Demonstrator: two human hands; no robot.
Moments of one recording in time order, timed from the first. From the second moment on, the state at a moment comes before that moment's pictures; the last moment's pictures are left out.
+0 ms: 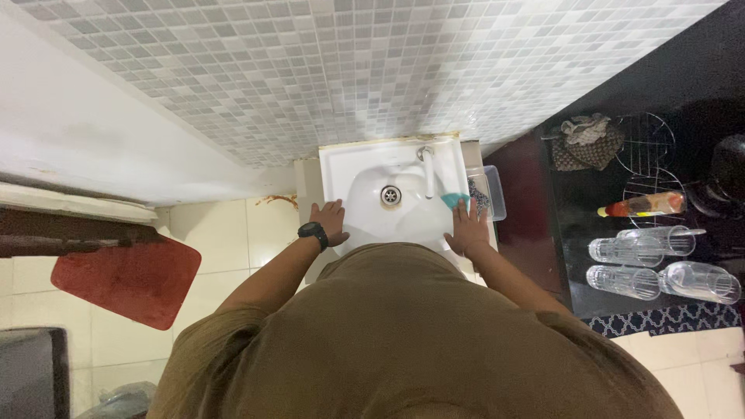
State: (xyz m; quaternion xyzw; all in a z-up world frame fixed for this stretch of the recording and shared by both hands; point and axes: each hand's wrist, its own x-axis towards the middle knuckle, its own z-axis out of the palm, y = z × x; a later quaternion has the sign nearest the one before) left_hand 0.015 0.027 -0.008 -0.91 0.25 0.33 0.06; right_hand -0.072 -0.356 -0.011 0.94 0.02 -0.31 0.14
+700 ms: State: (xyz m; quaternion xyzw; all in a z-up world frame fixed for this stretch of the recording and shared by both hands) left_hand 0.012 0.030 0.004 -0.91 0.25 0.34 0.05; right_hand 0.080 -0.364 -0.024 0.94 -0.01 -0.33 0.08
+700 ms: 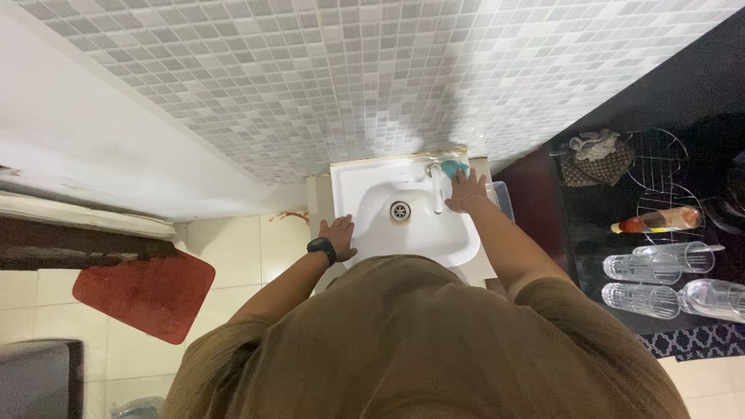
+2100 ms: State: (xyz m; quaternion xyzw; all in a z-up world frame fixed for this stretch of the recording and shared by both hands) left_hand 0.008 0.020 -0.015 -0.91 0.22 0.35 0.07; right_hand -0.007 -0.366 0.012 0.90 0.00 -0.42 0.11
